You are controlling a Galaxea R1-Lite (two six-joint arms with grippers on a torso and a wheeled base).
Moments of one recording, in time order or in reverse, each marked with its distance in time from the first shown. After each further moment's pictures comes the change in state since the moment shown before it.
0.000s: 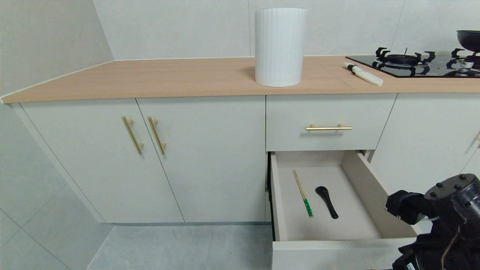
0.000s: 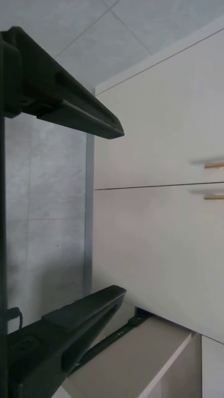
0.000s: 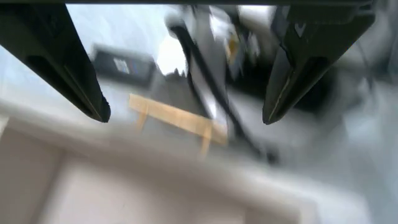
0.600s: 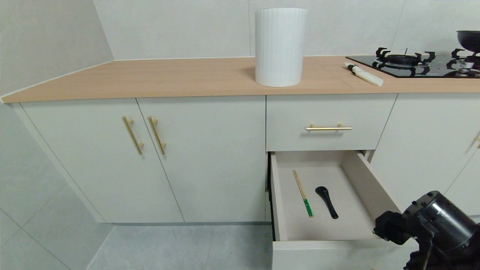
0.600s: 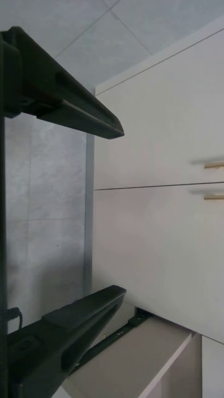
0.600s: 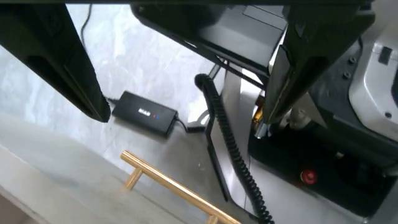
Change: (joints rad) left arm 0.000 0.000 0.000 0.000 0.000 0.000; right arm 0.011 0.107 0.023 0.060 -0.012 -0.036
